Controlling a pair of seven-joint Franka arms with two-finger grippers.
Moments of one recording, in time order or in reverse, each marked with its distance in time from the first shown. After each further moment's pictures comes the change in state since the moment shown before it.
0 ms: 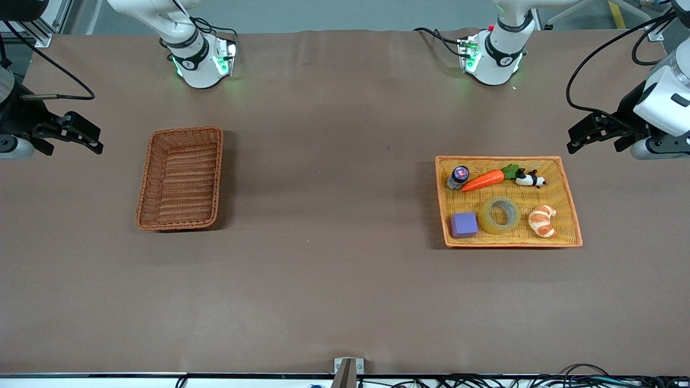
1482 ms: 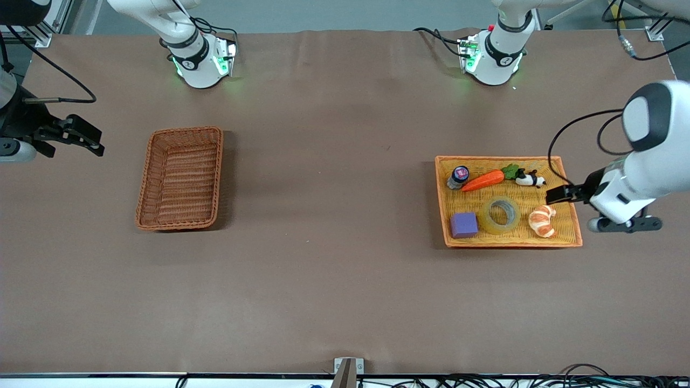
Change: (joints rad) left arm 0.075 0.303 -0.003 -0.103 0.000 0.252 0.101; right arm 0.000 0.007 -0.001 -0.004 0.000 0.006 0.000
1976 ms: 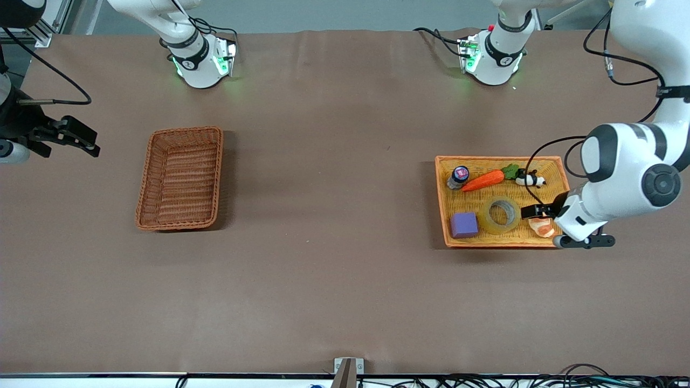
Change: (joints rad) left arm -0.005 0.116 -0.006 -0.089 0.000 0.188 0.000; right arm -0.031 0.000 0.015 -0.006 0.000 0.000 0.001
